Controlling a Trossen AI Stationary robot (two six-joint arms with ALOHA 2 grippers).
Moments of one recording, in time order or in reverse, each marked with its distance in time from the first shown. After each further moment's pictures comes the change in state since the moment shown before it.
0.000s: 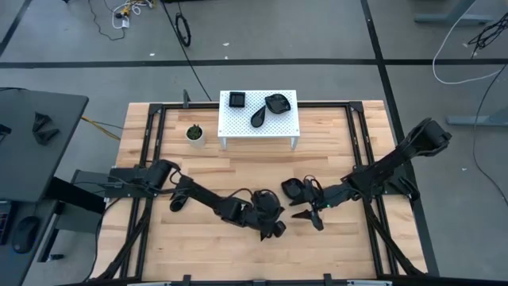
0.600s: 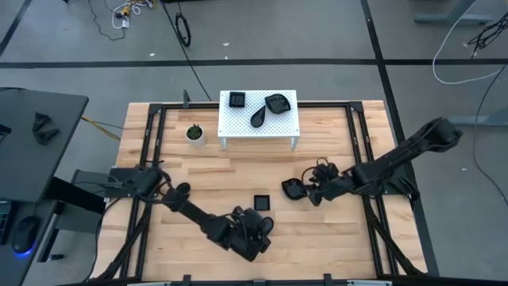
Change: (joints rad) left arm -0.170 -0.043 -0.001 -0.333 -0.149 -0.335; right arm -0.096 -0.170 -0.001 -0.700 0.267 0.488
